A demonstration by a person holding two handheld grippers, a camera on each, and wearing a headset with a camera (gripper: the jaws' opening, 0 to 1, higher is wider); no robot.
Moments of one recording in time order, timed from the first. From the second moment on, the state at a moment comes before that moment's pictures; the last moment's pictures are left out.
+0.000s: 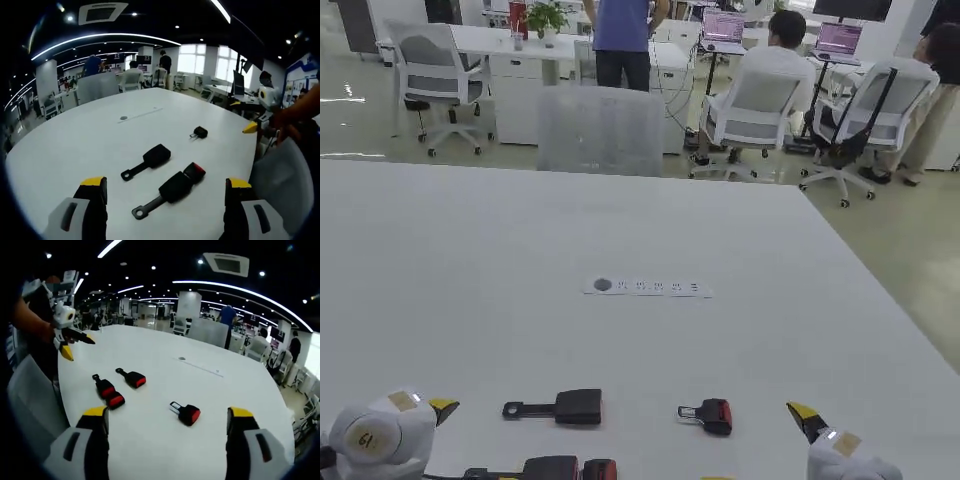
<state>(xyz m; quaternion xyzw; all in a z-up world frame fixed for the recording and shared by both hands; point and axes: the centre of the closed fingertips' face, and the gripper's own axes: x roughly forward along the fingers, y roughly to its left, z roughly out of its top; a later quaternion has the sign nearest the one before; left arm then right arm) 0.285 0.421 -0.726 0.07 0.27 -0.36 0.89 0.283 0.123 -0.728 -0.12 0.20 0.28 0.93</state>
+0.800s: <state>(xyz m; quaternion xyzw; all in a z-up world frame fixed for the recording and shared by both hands) 0.262 0.433 -0.727 0.05 0.27 -0.36 0.89 0.262 0.120 -0.733 -0.11 0.20 0.27 0.94</state>
